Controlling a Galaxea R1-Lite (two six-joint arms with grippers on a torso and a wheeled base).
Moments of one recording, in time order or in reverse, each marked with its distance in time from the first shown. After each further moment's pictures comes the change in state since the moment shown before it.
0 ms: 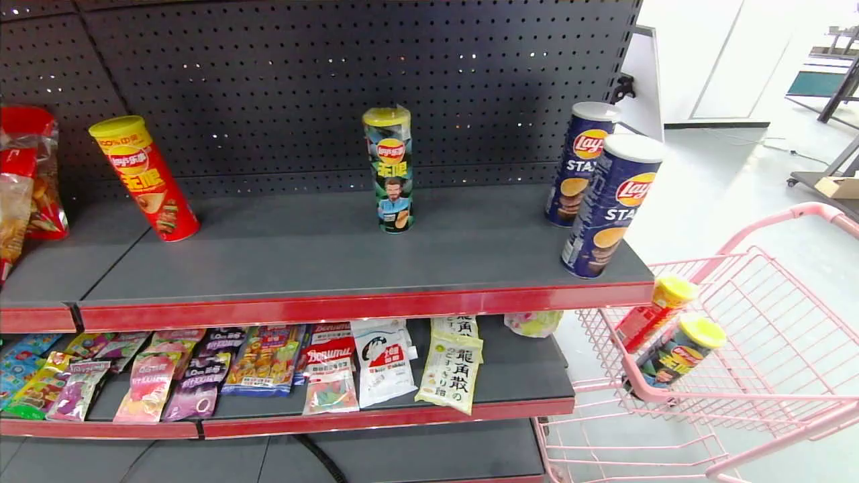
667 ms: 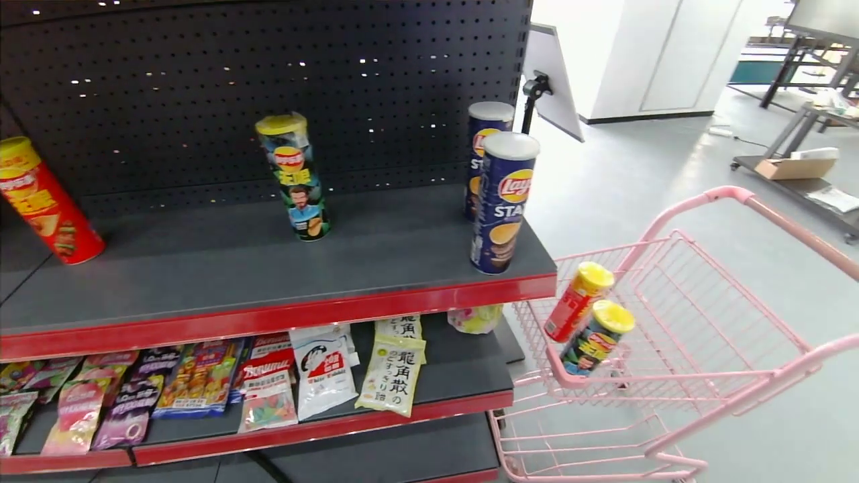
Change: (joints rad) left arm 0.001 0.000 -0.001 -0.001 -0.002 -0.001; right arm 0.000 0.000 0.000 0.002 -0.001 0.001
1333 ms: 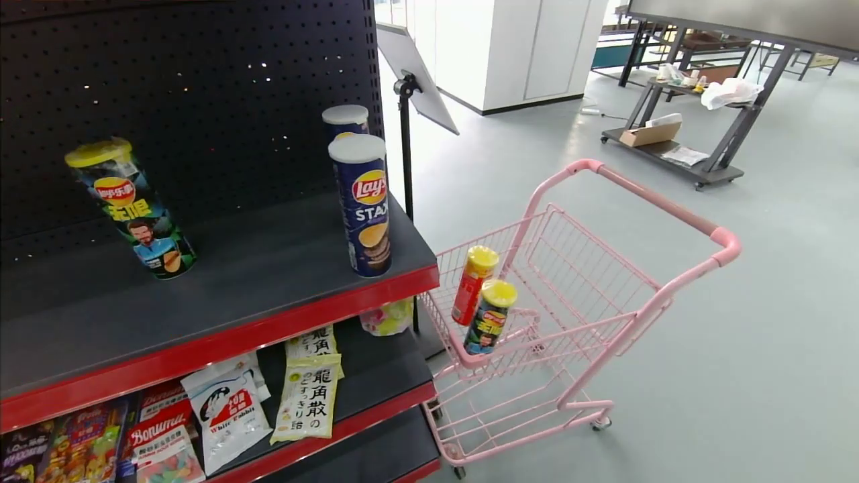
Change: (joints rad) left arm -0.002 0.000 0.000 0.001 0.000 0.000; right arm 0.000 0.000 0.000 -0.003 0.003 -0.001
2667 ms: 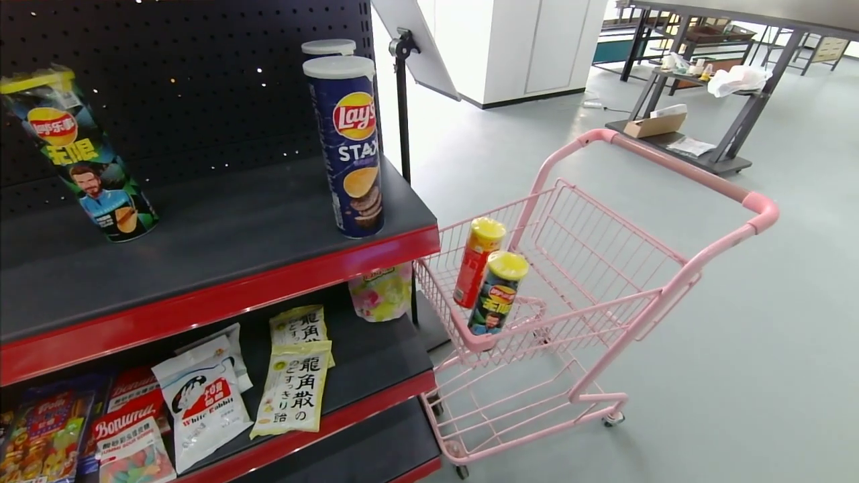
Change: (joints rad) left arm 0.001 0.000 0.000 0.000 -0.001 0.005; right arm 0.001 0.002 0.000 0.001 0.002 -0.005
